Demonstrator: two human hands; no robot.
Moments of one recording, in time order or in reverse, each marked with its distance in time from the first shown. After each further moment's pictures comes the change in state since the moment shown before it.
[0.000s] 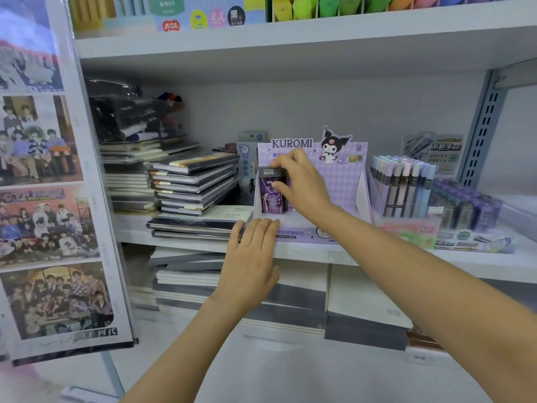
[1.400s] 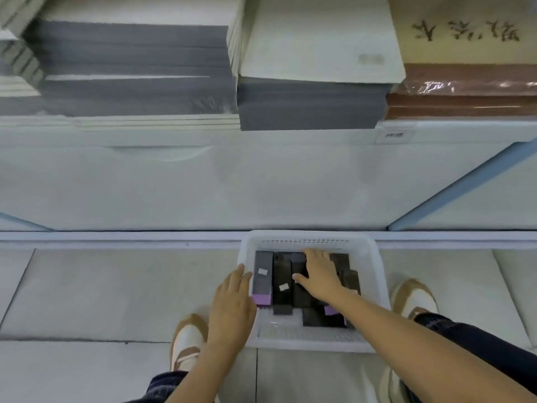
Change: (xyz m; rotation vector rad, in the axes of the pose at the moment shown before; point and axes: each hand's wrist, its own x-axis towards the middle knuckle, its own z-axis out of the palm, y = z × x) left_hand -0.317 0.189 0.240 -0.425 -0.889 -0.276; right_hand -0.567 0.139 0.125 -0.016 -1.036 0.966
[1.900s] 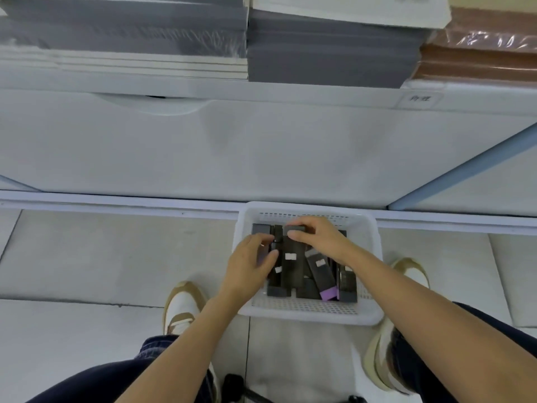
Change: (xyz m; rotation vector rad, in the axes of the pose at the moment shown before) left_hand 0.022 0.025 -0.011 -0.689 -0.050 -0.007; right_hand 0.000 -0.006 -0.047 0.600 -0.218 -0.165
